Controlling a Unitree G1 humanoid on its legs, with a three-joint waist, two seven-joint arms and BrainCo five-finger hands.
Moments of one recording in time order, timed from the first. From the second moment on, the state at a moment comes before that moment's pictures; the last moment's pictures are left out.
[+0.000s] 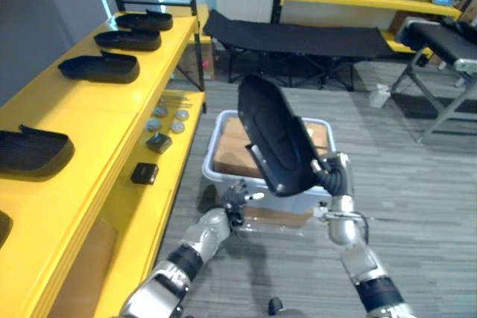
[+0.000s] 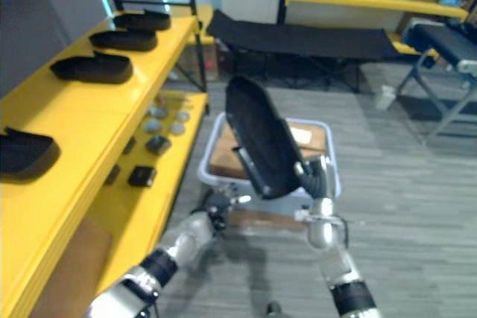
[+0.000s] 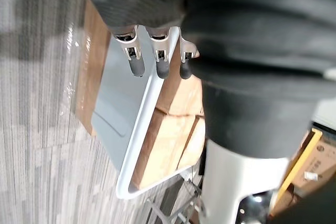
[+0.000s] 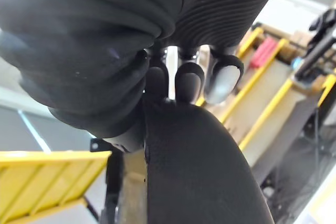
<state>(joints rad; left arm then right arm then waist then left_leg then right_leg) -0.43 0.07 -0.47 0.70 -0.78 0.14 0.19 -0.12 -0.22 0.14 0.27 -0.43 -0.35 -0.54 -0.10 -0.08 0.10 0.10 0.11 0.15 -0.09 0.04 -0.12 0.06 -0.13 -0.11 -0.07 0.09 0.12</state>
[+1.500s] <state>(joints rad) -0.46 0.08 -0.32 0.69 -0.63 0.08 0.24 -0.04 -0.14 0.18 0.33 -0.45 -0.34 -0.56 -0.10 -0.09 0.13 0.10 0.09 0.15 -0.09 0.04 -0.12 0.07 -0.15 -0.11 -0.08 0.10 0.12</state>
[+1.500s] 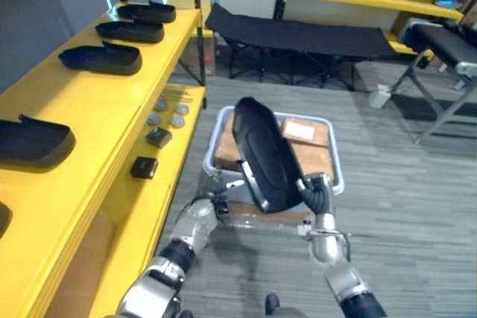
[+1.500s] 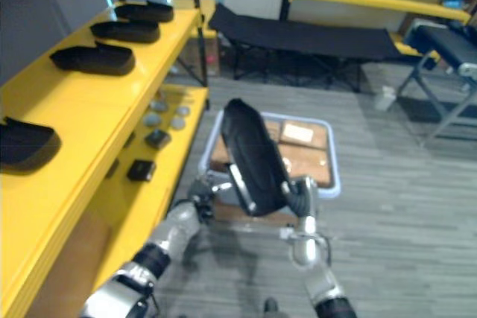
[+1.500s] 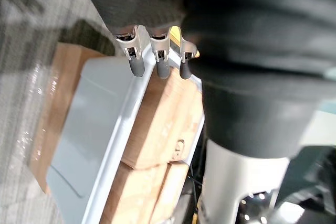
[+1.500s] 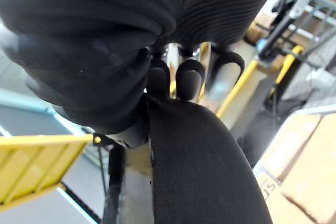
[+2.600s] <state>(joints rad) -0.47 0.09 -0.38 0.65 -0.71 0.11 0.14 -0.07 -0.16 0.20 0.35 -0.46 -0.34 -0.54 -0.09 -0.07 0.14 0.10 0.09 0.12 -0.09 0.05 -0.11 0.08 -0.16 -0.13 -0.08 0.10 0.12</state>
